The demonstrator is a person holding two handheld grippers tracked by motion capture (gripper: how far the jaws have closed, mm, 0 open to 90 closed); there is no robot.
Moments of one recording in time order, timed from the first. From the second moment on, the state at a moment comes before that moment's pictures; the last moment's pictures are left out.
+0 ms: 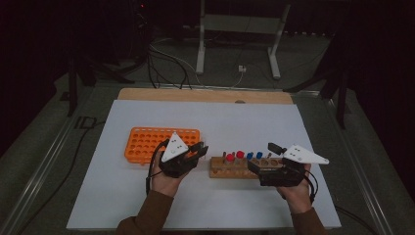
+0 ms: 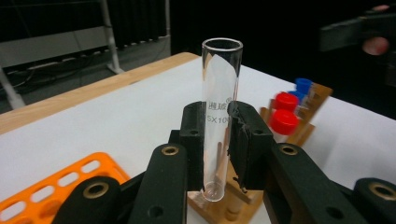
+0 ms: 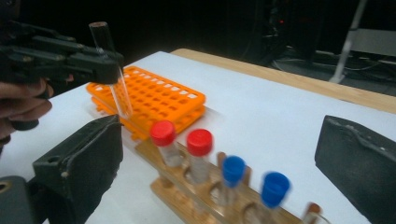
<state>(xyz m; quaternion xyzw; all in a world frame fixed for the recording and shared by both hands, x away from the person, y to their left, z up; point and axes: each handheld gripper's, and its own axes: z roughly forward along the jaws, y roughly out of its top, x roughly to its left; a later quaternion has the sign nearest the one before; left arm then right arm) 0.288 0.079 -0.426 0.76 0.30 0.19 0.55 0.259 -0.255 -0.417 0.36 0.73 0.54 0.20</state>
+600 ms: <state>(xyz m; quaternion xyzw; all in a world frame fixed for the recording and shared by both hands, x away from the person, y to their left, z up) 0.311 0.090 -0.448 0.75 0.34 0.23 0.52 0.257 -0.277 -0.418 0.39 0.71 0.54 0.23</state>
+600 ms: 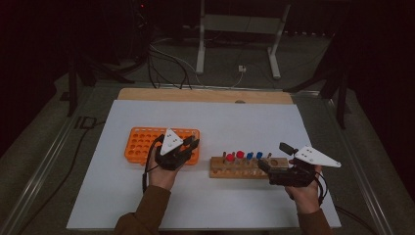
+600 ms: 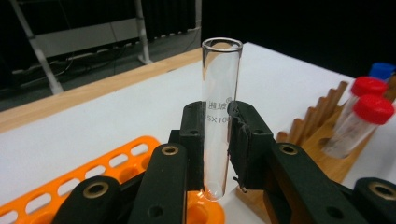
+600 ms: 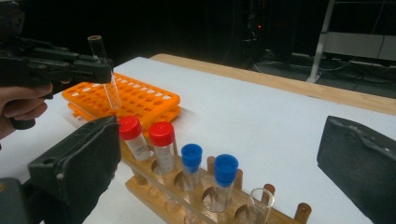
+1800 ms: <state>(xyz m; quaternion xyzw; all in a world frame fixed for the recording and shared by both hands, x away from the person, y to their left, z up) 0.313 0.085 -0.497 0.78 0.38 0.22 0.45 0.257 -0.278 -0.422 0.39 0.71 0.54 0.23</state>
